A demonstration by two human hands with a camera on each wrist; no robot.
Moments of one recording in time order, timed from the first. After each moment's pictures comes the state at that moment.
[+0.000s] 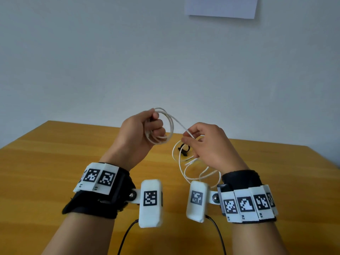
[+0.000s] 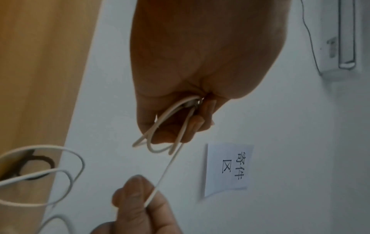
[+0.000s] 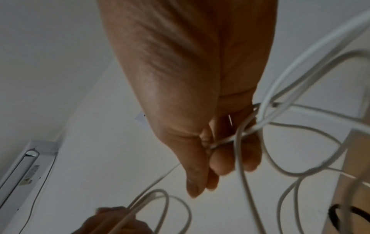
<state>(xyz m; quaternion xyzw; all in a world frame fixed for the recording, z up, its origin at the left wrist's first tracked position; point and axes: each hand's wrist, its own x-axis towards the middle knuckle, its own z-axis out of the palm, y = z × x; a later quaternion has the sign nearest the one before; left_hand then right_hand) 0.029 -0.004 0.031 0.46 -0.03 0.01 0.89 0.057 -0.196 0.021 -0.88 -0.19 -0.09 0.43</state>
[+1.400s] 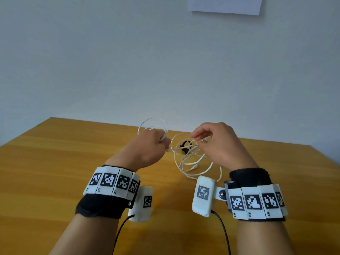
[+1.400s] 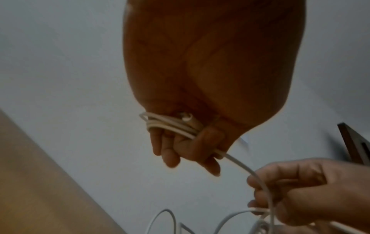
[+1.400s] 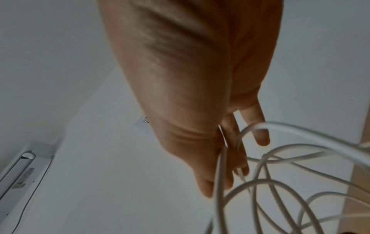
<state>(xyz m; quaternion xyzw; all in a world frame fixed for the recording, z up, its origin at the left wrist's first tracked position) 0.038 0.000 0.001 0.94 -0.05 0.07 0.33 0.058 -0.212 0.022 -0.91 -0.19 -0.11 0.35</state>
